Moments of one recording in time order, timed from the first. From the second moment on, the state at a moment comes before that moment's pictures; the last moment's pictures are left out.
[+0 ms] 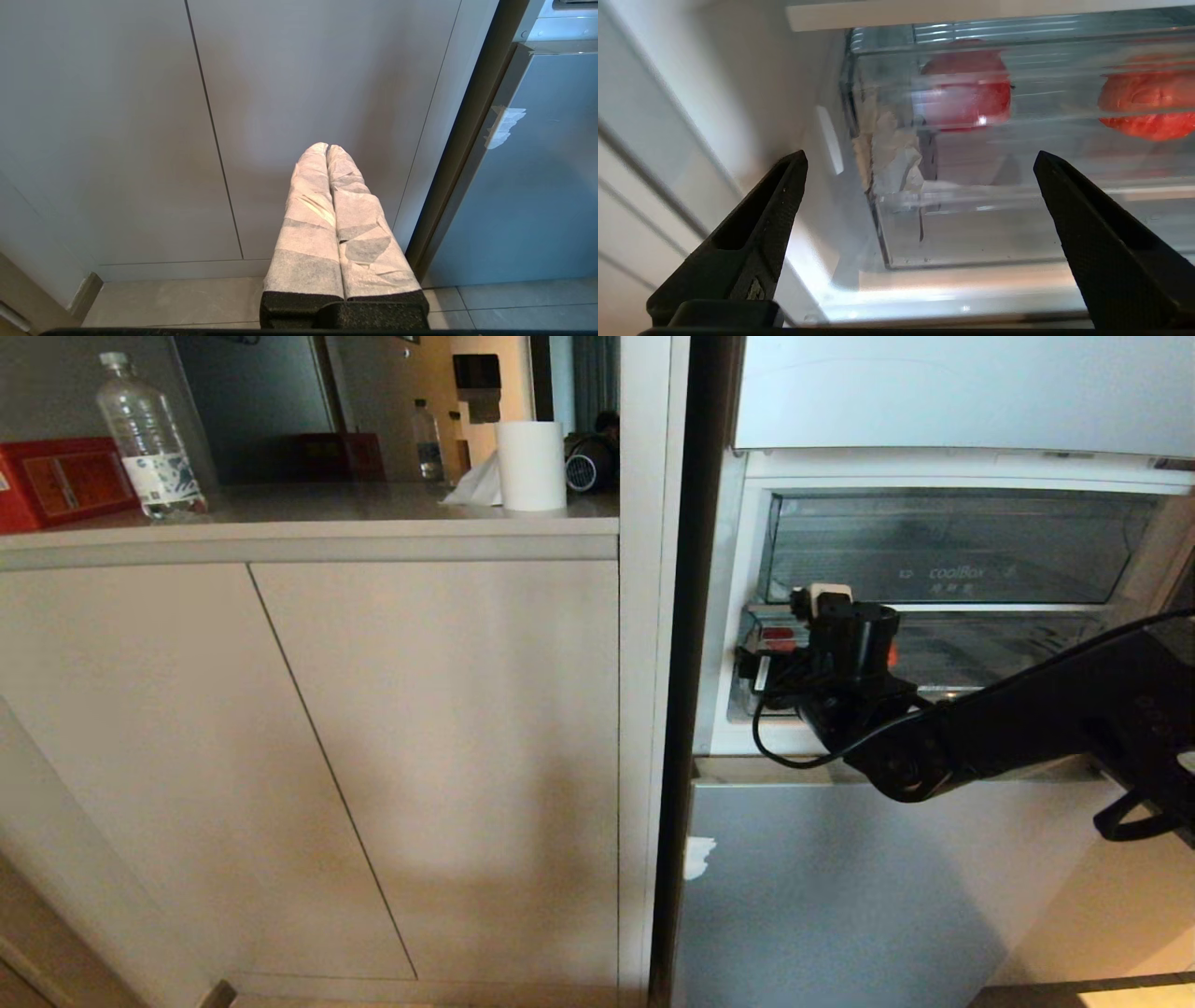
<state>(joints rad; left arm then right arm) 0.00 0.00 -0.01 0.02 0.00 0.00 0.37 2.19 -1.33 -0.79 -0.40 0.11</state>
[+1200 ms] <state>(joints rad) 0.00 0.00 -0.01 0.02 0.00 0.00 0.39 2.29 -1.48 -0.79 -0.40 0.11</state>
